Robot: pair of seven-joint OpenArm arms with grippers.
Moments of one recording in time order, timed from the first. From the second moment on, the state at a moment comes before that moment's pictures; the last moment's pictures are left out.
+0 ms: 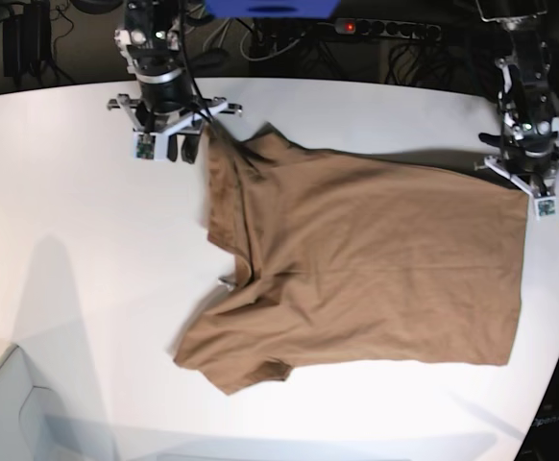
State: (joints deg) left arm 12.4 -15.3 -20.9 92.9 -0.1 -0.1 41.3; right arm -32.4 -8.8 0.2 109.4 -0.3 1.2 -22.5
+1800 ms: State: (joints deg) left arm 18.2 -8.5 -31.5 105.2 -0.4 -0.1 41.7; right arm -0.1 2.1 -6.2 85.4 12.1 8.6 -34.8
